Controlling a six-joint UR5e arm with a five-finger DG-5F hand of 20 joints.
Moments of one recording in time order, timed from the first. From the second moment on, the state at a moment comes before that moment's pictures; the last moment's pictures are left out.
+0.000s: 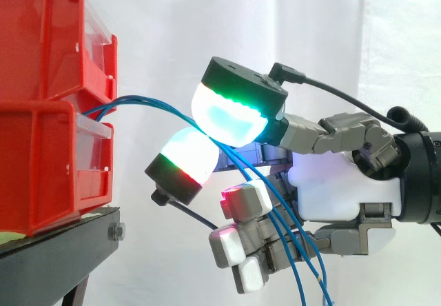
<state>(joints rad) 0.18 -2.33 -1.17 -2.79 -1.23 -0.02</state>
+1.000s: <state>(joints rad) 0.18 -2.33 -1.17 -2.80 -1.23 -0.02</state>
